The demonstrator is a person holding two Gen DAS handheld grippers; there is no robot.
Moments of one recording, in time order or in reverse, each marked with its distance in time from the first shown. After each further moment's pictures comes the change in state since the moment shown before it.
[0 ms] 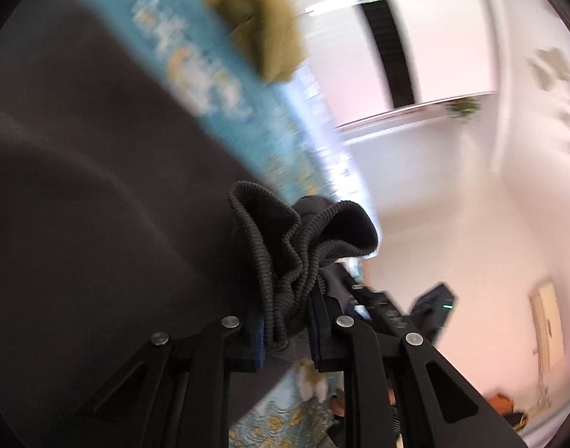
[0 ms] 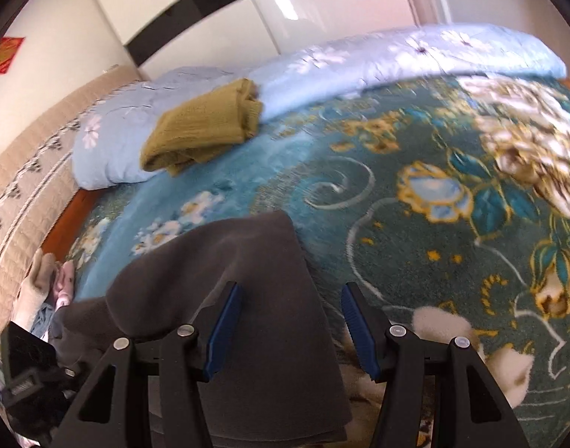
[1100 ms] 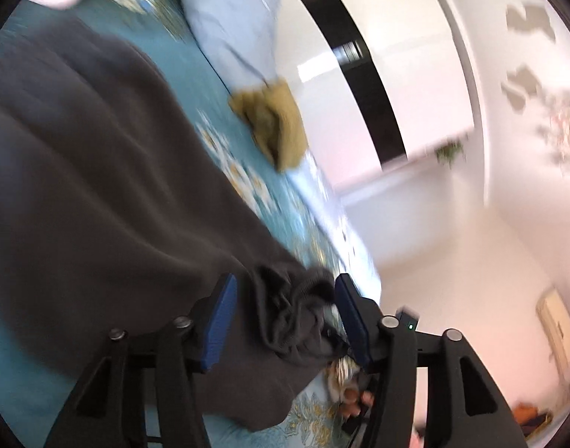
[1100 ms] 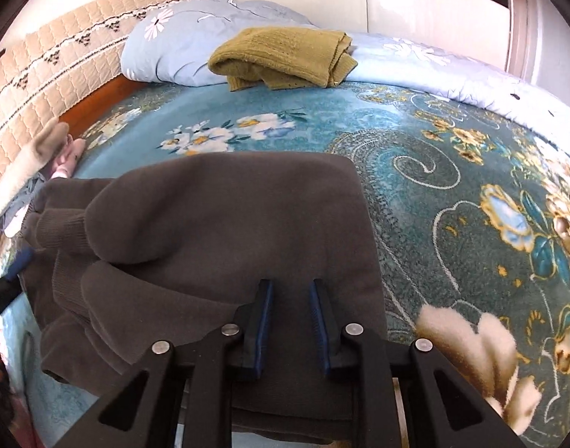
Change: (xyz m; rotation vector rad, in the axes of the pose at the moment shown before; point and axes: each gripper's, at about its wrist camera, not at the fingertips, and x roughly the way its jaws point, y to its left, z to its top) left arm -0.167 0.047 0.003 -0.035 -0.321 0.092; right arm 0.036 0.055 -0.041 -0.398 0.174 -0.007
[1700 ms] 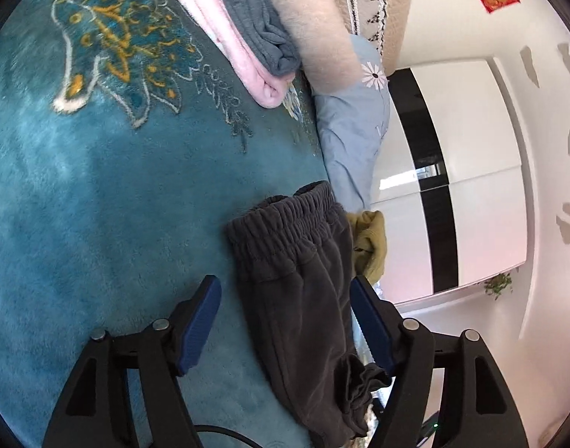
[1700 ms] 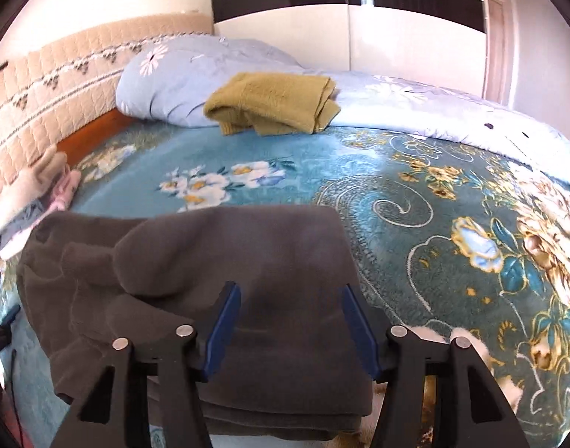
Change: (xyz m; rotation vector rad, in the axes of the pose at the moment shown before) left arm -0.103 0.075 -0.011 -0.281 -0.300 0.230; right arm -0.031 0.003 0.006 0.049 -0.144 -0.060
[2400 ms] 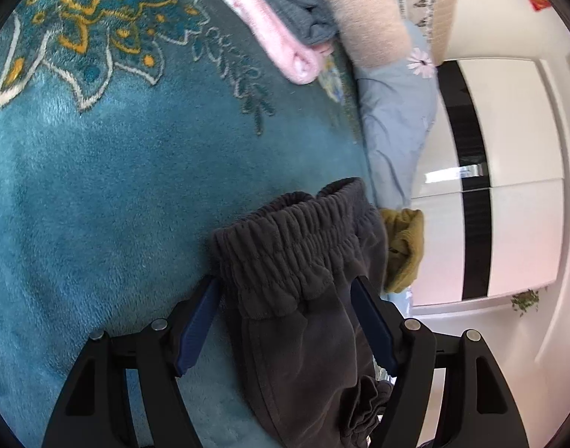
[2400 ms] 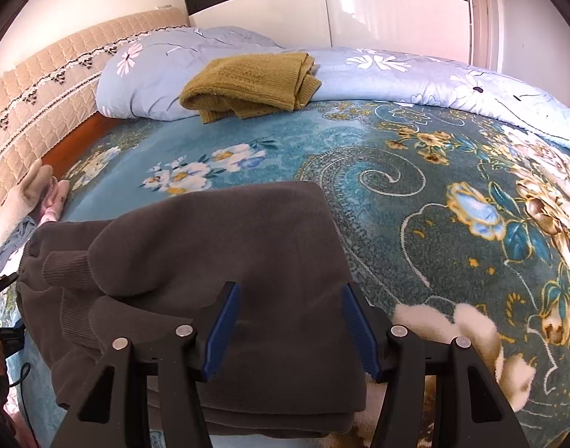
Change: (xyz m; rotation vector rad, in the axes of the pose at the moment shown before) left arm 0.051 -0.014 0.024 -0.116 0.092 0.168; right arm 0.010 -0.011 -0.003 0.082 0.059 0.001
